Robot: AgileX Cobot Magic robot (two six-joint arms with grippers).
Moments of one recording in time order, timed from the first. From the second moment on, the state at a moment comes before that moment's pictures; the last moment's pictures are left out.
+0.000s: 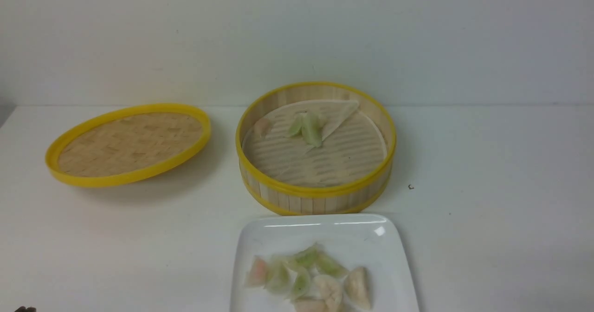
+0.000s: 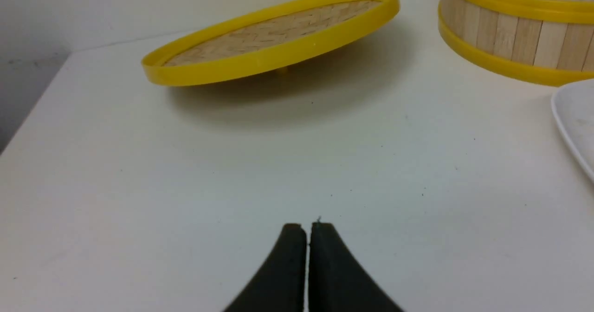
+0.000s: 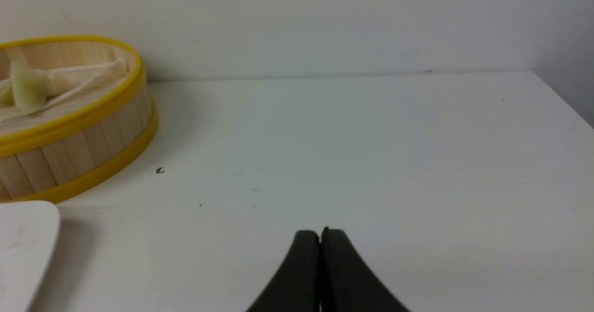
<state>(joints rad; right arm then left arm) -0.01 -0.01 0.02 -0.06 0.38 0.13 -0.07 -0.01 0.03 0.09 0.38 0.04</state>
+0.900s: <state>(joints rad) 0.01 0.01 -0.13 0.33 0.11 0.41 -0.07 0.14 -0.32 -0.32 -0.14 -0.21</state>
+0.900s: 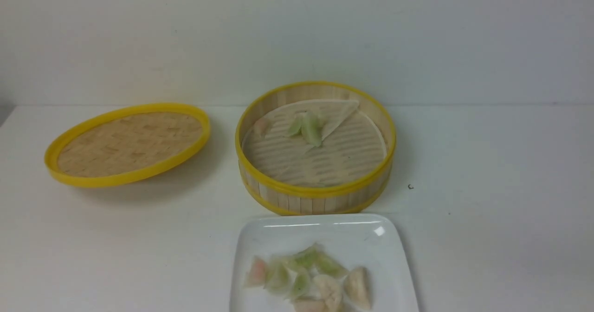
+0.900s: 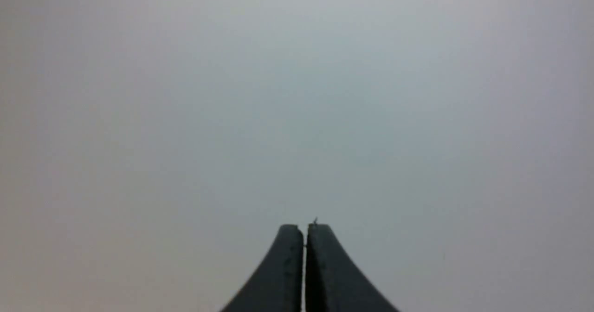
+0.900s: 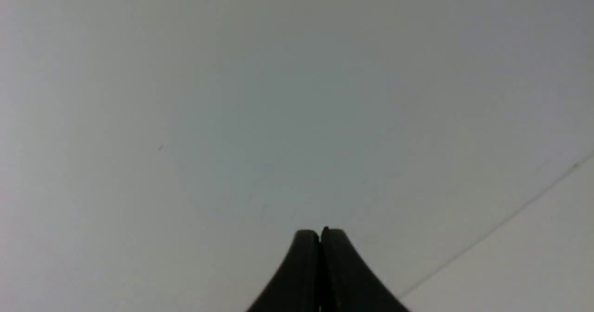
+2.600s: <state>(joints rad) 0.13 0.89 -0.95 0.38 1.11 -0.01 -0.32 2.43 -2.13 -0.36 0.88 0.74</state>
